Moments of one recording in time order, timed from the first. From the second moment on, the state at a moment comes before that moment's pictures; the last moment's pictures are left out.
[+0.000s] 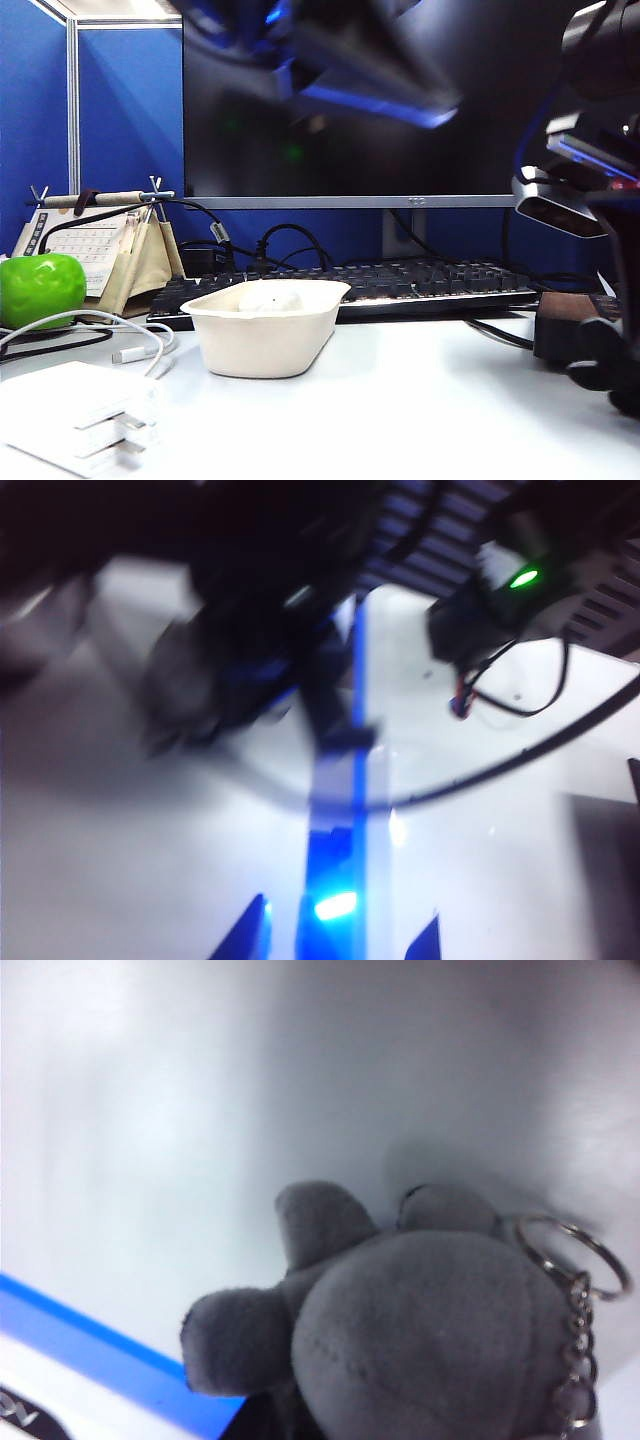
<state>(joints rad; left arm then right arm) -0.80 1.60 1.26 -0.60 0.78 0.35 0.39 1.31 0.81 -0.94 -0.33 0.15</state>
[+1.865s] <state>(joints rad) -0.85 1.32 1.30 -0.59 0.69 0.27 0.39 1.01 0.93 -0.96 -0.42 0.14</state>
